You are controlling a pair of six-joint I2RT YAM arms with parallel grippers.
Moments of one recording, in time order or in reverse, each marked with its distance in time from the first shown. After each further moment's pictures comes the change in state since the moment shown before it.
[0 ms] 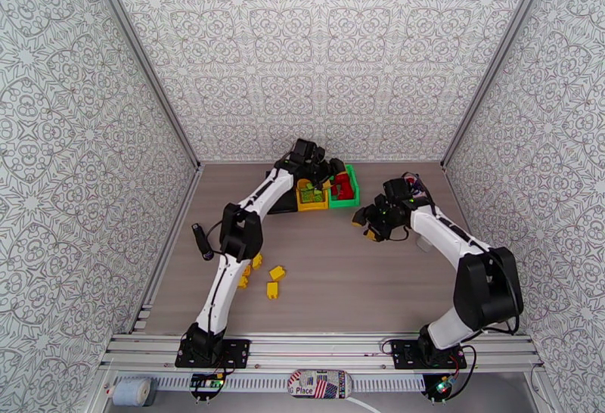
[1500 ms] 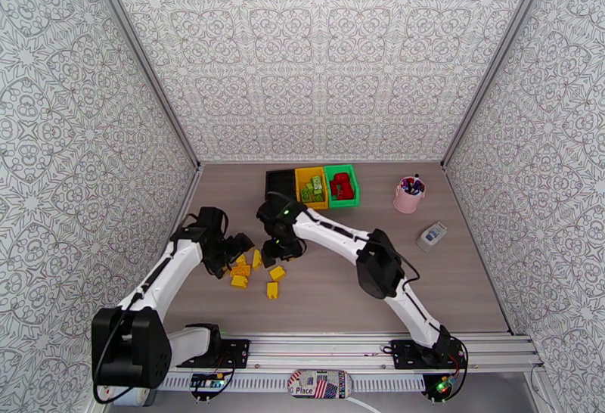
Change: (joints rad) left arm 0.432 -1.221 -1.517 -0.283 -0.373 0.060; right arm 0.744 0.761 1.004 -0.513 0.300 -0.268
